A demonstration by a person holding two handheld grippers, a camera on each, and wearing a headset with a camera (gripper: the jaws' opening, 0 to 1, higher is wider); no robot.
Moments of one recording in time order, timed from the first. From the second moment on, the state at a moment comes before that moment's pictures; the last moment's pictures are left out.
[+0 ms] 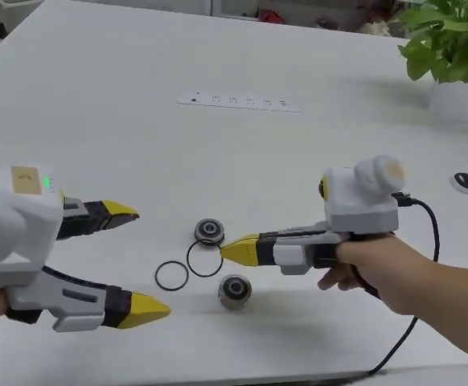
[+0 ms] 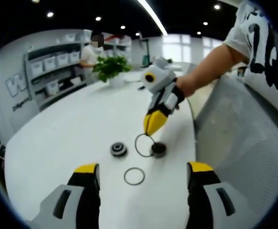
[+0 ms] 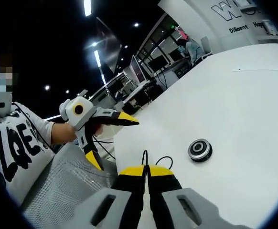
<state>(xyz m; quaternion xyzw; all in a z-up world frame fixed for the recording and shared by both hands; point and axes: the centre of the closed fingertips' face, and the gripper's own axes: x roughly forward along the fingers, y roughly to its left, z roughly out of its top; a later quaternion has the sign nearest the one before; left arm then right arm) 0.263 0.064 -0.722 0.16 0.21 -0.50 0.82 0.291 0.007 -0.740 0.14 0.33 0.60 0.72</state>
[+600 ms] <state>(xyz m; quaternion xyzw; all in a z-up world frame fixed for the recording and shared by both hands) 0.267 0.075 -0.721 0.16 0.21 -0.49 0.83 0.299 0.021 -0.752 0.13 0.34 0.60 0.71</state>
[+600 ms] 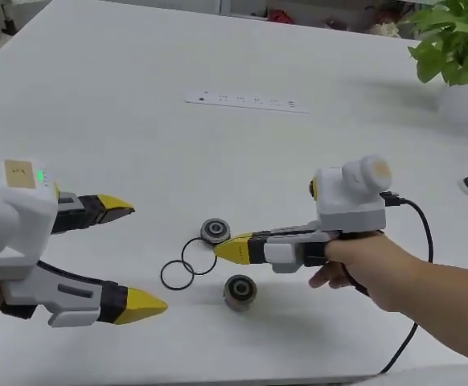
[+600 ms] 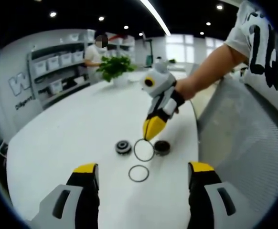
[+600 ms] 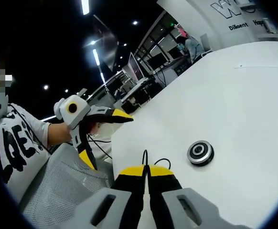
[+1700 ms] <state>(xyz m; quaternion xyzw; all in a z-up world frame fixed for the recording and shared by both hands) 0.268 0.081 -0.723 0.16 0.22 -0.48 0.83 0.304 0.025 -0.783 0.13 0.38 0.57 0.72</state>
